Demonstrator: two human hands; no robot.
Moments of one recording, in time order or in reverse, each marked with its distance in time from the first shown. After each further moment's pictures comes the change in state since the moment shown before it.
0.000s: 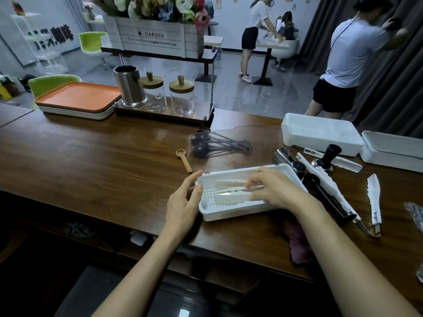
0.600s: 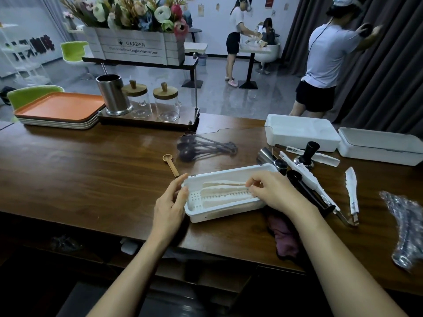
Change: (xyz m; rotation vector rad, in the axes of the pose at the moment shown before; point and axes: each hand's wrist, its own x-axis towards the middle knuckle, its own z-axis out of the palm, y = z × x) left_hand 0.000 0.001 -0.004 -0.032 -0.006 0.017; right_hand -0.037 0.006 -0.007 0.055 0.210 0.123
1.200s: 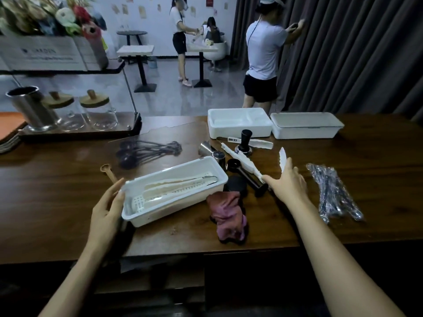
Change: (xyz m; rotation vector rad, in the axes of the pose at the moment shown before) left_hand 0.003 0.007 0.010 -0.142 -0.015 0.005; right_hand -0.067 0.157 -0.038 0.026 0.375 0.690
